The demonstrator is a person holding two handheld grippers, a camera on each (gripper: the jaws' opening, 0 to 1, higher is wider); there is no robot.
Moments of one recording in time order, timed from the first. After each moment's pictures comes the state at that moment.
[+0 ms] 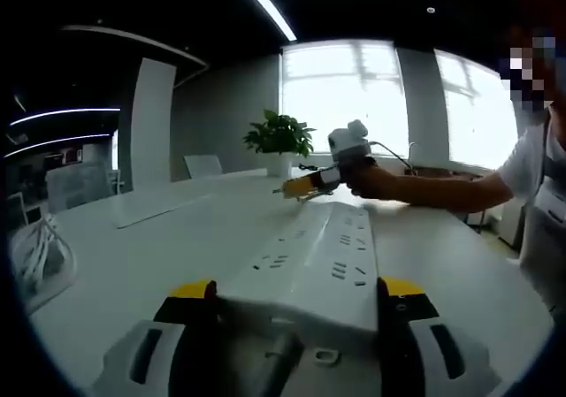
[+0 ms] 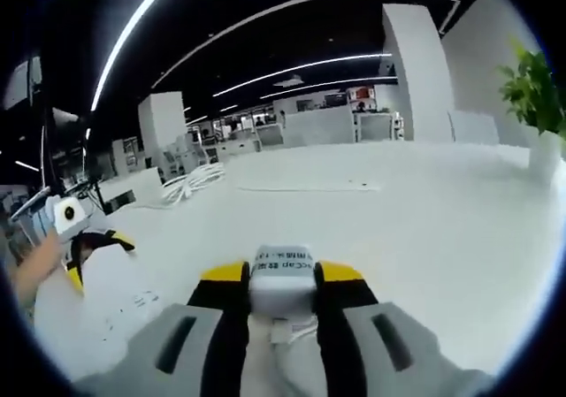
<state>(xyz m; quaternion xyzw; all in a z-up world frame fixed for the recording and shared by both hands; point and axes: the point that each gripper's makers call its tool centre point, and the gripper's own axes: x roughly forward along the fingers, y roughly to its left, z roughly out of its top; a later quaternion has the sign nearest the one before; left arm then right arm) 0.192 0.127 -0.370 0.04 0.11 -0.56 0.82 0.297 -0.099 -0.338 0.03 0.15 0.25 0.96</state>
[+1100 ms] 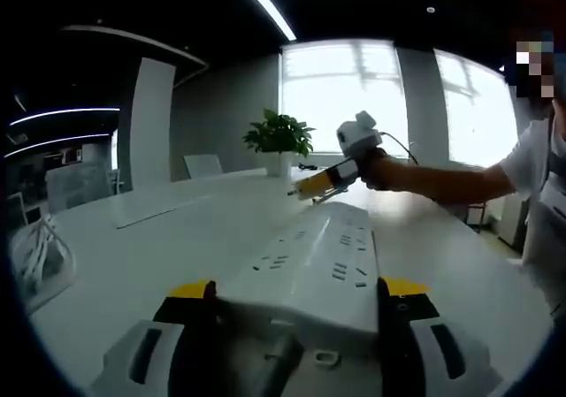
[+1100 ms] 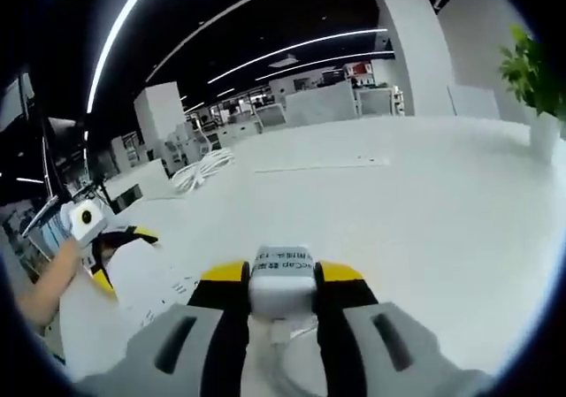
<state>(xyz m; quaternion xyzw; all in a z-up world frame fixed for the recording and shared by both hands) 0.194 0.126 -0.370 0.04 0.11 -0.56 0.82 0.261 -0.085 -0.339 0.05 0.21 0.25 0.94</state>
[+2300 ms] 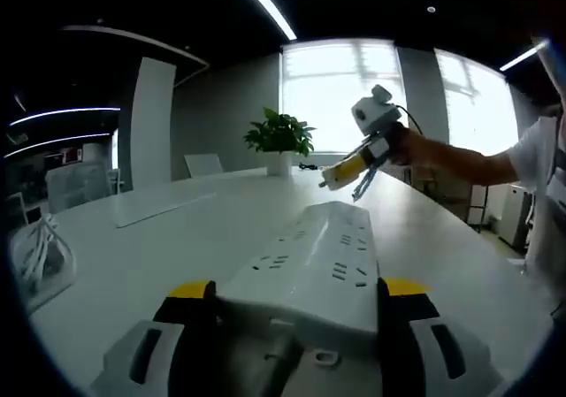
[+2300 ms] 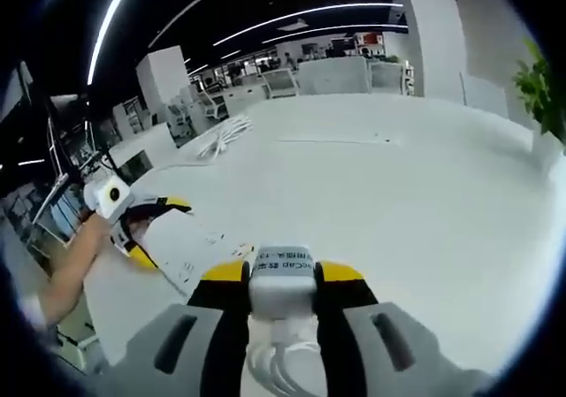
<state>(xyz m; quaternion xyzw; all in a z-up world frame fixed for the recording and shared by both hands) 0.196 0.127 -0.370 0.04 0.12 -0.56 0.82 0.204 -0.068 -0.320 0.00 0.31 0.27 0.91</state>
